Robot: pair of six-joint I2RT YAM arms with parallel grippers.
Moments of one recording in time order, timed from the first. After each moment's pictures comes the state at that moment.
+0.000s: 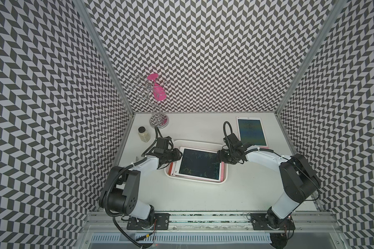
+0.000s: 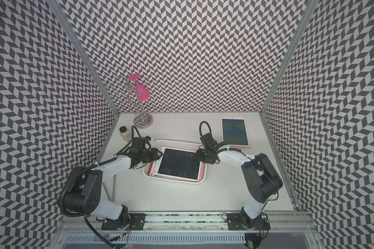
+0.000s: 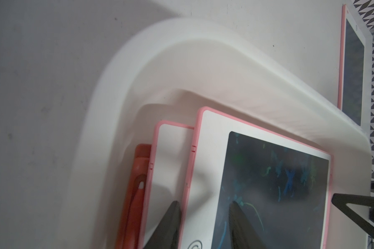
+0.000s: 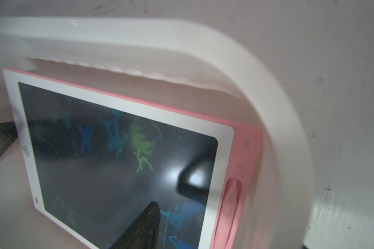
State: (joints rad) left arm -0.23 1.50 0.72 -0.10 0.35 -0.49; right arm 0.55 1.69 1.04 -0.47 -0.19 0.58
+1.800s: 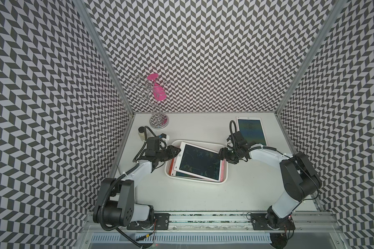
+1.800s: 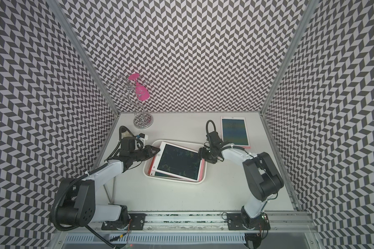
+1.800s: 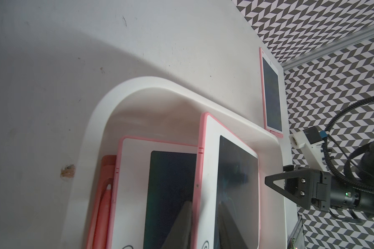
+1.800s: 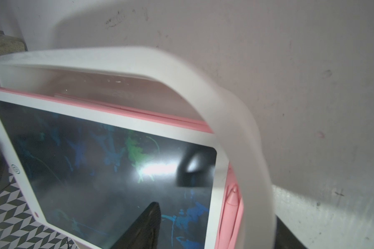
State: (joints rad) left arm -0.13 1.37 0.65 0.04 0.63 -0.57; right arm 0.45 1.70 1.03 -0.43 -0.39 0.62
